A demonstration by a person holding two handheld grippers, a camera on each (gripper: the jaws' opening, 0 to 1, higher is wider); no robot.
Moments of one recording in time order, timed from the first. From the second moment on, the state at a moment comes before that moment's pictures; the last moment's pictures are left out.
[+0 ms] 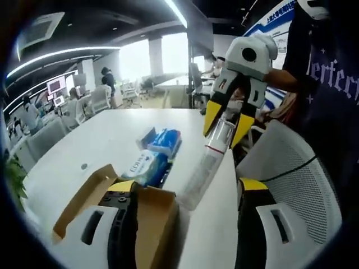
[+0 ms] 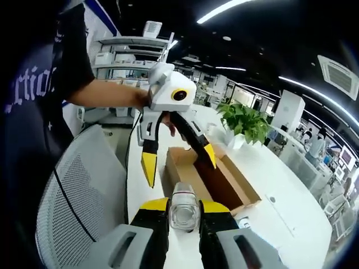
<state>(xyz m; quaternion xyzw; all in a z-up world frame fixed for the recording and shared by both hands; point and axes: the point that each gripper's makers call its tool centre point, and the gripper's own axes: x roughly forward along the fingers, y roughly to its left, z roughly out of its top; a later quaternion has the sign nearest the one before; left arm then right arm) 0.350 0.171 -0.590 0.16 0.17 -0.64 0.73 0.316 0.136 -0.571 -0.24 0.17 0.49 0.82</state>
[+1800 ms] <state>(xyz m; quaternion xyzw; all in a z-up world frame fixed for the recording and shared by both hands) 0.358 0.232 -0.592 0.10 0.17 -0.53 0.83 0.418 0.050 -0.509 -0.36 0.18 0.48 0.78</state>
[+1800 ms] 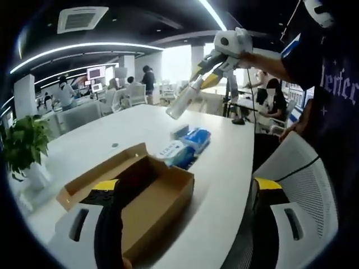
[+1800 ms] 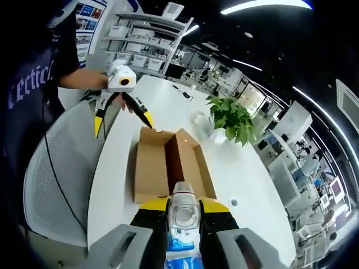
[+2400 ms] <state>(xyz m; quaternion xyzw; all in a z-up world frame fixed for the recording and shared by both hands) 0.360 0.248 -0.590 0.09 0.17 -0.50 0.85 0.460 0.018 -0.495 -0.40 0.19 0.46 0.77</state>
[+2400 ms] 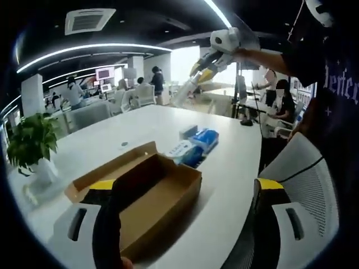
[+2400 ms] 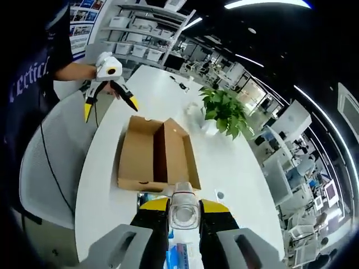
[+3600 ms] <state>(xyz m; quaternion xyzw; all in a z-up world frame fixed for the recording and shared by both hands) 0.359 0.272 -0.594 0.09 0.17 -0.45 0.87 0.520 -0.008 -0.527 -0.42 0.28 0.48 0.71</state>
